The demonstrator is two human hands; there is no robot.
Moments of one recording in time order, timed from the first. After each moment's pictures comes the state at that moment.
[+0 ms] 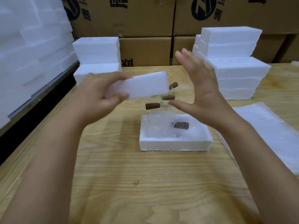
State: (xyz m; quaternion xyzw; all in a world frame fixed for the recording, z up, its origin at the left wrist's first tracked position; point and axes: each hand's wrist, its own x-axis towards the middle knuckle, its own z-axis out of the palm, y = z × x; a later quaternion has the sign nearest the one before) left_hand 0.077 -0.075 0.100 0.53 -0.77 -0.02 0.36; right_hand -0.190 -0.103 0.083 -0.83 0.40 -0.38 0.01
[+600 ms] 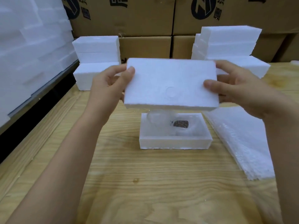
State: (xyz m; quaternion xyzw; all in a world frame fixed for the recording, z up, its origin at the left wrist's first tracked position) left_hand 0.040 -0.088 0.089 0.46 -0.58 -0.31 0.60; right_hand -0.249 -0.105 0.110 -0.72 0.40 -0.39 0.41
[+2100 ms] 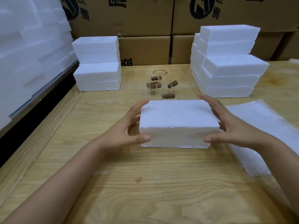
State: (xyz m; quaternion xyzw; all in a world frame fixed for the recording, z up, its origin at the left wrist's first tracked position) left_hand 0.055 -0.075 0.012 0.39 -0.75 -0.43 0.32; right_hand -0.267 -0.083 0.034 -0.78 0.41 -0.28 0.38
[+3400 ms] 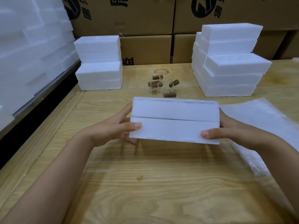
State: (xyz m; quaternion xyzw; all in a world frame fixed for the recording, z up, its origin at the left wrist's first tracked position) left_hand 0.078 -0.075 0.034 0.39 -0.66 -0.59 0.27; right_hand -0.250 -0.071 0.048 -0.71 0.40 -0.24 0.53
